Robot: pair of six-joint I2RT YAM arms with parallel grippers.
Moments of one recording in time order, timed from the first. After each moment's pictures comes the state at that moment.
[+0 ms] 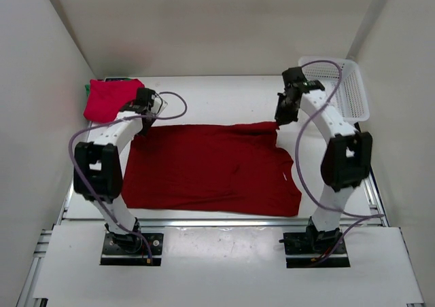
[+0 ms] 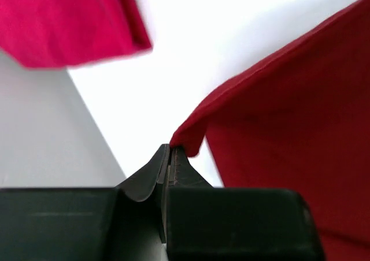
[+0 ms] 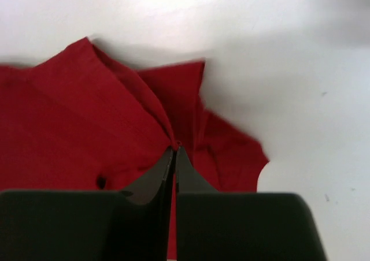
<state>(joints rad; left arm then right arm) -0.15 1.77 1.31 -0.58 -0.39 0.53 0.23 1.92 1.72 -0.94 0.00 0.39</state>
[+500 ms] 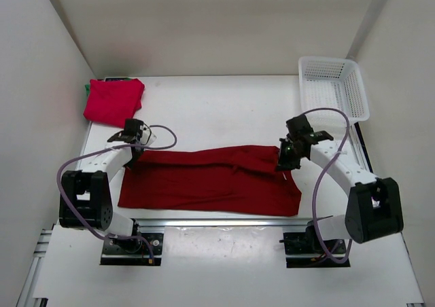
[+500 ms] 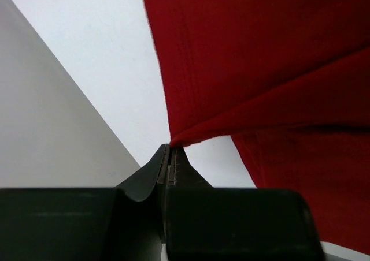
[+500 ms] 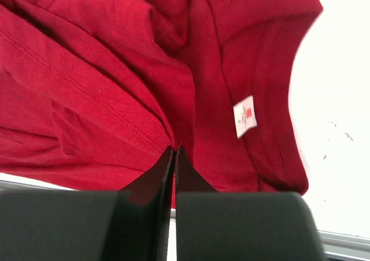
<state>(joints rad) -0.06 1.45 0.85 -0.55 -0.44 0.66 0.30 1.38 0.92 -0.74 -0.13 0.46</state>
